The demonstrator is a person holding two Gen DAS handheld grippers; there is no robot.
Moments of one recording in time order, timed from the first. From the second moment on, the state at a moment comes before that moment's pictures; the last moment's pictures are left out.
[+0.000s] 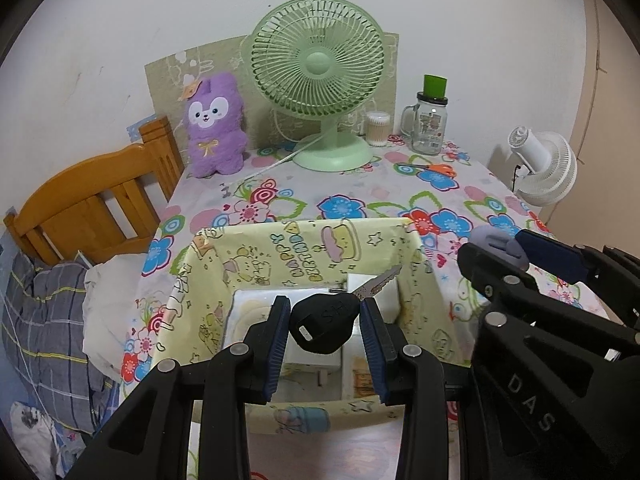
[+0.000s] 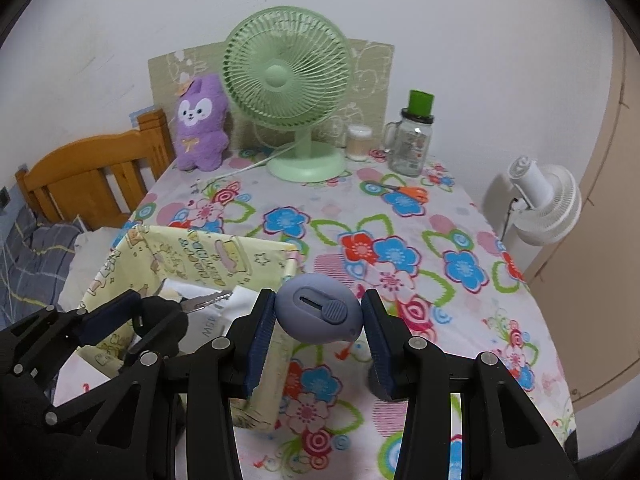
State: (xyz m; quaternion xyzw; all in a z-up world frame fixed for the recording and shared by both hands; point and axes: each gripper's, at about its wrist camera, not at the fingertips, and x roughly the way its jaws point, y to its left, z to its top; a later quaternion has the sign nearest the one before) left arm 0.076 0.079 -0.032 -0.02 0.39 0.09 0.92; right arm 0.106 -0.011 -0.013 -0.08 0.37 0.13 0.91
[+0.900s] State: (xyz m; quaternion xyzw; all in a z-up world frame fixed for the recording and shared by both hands) left arm 0.099 0.124 -0.067 -0.03 0.43 0.10 0.89; right arm 0.133 0.048 -0.049 -0.10 0.42 0.17 0.88
